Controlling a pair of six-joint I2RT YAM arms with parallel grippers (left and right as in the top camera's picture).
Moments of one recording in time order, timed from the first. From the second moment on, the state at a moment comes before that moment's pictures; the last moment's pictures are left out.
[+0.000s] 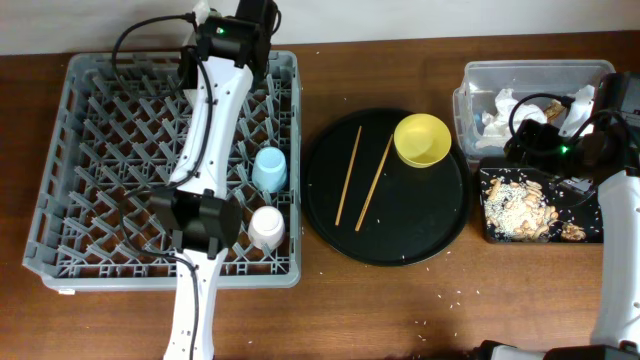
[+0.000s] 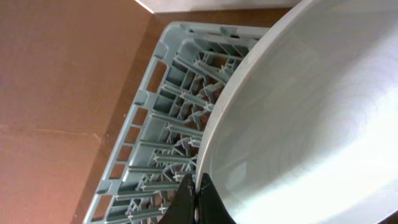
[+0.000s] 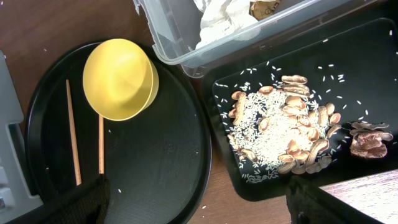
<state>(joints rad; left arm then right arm) -0.27 2.52 2.80 -1.56 -0.92 -0.39 -0.32 1.46 1.48 -1.14 -0.19 0.17</state>
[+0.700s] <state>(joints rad) -0.25 2.50 2.71 -1.63 -0.80 -0.41 -0.32 1.46 1.48 -1.14 -0.19 0.17</state>
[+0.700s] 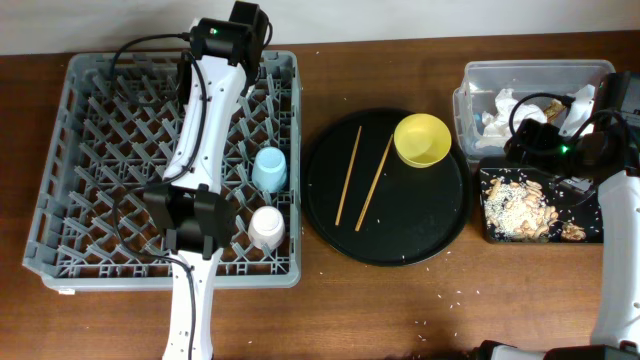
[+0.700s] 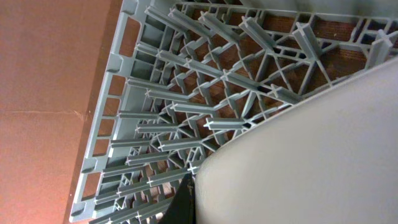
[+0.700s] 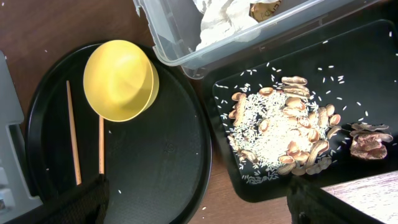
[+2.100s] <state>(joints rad) -0.24 2.50 2.81 -1.69 -0.59 -1.15 -0.32 1.46 1.48 -1.14 -0.19 0.17</state>
